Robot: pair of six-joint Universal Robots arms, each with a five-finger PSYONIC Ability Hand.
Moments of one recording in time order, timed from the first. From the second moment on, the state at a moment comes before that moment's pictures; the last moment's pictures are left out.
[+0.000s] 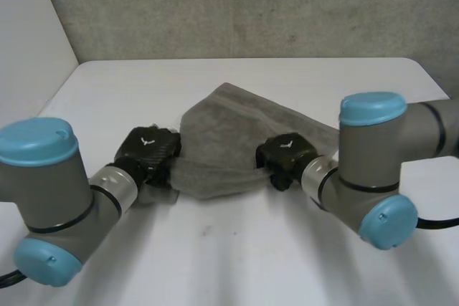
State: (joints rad) left arm 4.28 -1.93 -1.71 3.35 -1.45 3.39; right arm 2.10 -0.92 1.29 0.09 1.38 2.89; left_hand 1.14 1.21 1.21 1.22 0.99; right_hand 1.16 1.01 1.01 1.01 0.86
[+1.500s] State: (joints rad) left arm 4.39 -1.66 -1.68 3.29 -1.43 3.26; right arm 1.90 -0.94 1.25 -0.06 1.24 3.25; left_hand 1.14 1.21 1.21 1.22 0.99; right_hand 1.38 1.21 1.21 1.21 1.03
